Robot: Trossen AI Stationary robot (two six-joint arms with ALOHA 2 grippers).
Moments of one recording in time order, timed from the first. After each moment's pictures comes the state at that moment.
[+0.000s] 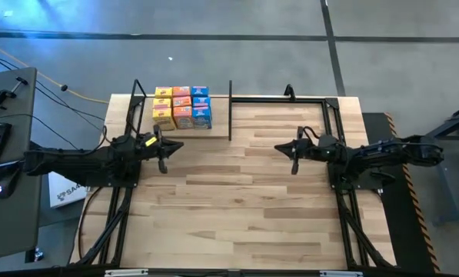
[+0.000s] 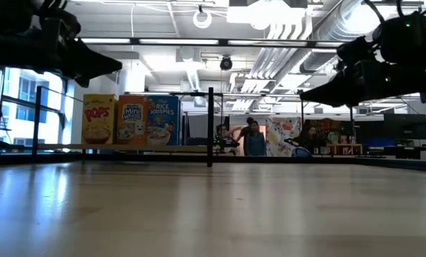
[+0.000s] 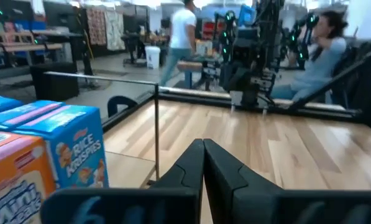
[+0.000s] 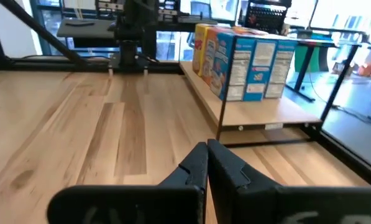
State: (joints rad) left arm 0.14 0.38 0.05 0.34 -0.12 -0.02; right arm -0.25 1.03 0.01 0.92 -0.06 -0.10
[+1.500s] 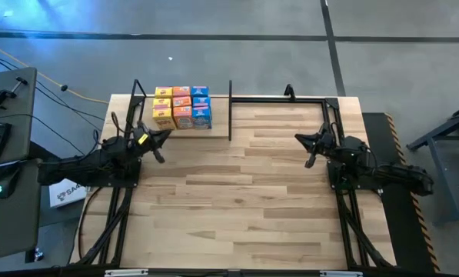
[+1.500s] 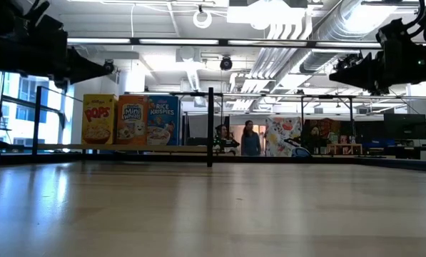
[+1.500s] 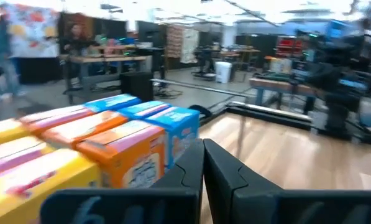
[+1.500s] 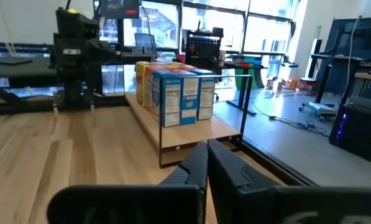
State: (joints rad) left arm 0.17 0.01 0.01 0.06 -0.42 -0.01; right arm -0.28 0.02 0.01 0.04 0.16 -0.08
